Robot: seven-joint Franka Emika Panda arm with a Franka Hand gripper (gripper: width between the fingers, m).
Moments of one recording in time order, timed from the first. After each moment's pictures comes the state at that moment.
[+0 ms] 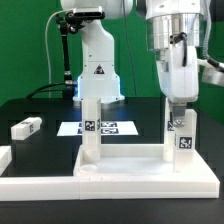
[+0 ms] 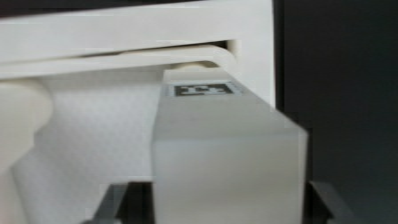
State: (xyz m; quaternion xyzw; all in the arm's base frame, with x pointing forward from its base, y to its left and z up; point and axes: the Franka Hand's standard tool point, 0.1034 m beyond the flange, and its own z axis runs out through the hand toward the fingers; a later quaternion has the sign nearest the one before) arm 0.659 0.082 0.108 -0.63 0.78 -0.03 0.07
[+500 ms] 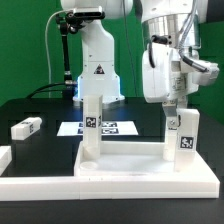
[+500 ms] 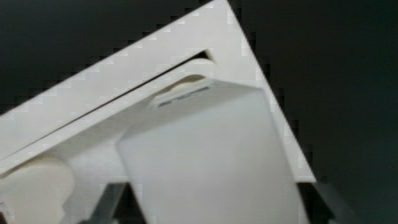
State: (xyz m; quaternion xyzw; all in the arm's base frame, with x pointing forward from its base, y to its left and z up) arm 0.657 0.083 0.107 -0.50 0.86 -0.01 0.10
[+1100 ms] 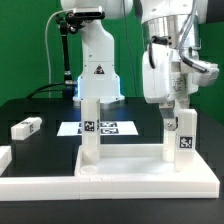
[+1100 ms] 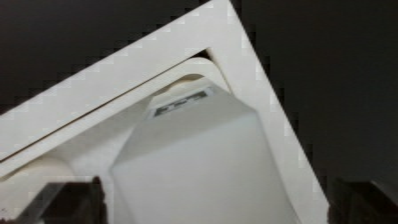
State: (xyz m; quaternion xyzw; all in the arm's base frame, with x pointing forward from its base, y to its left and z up) arm 0.657 0.083 0.107 -0.50 0.86 -0.01 0.10
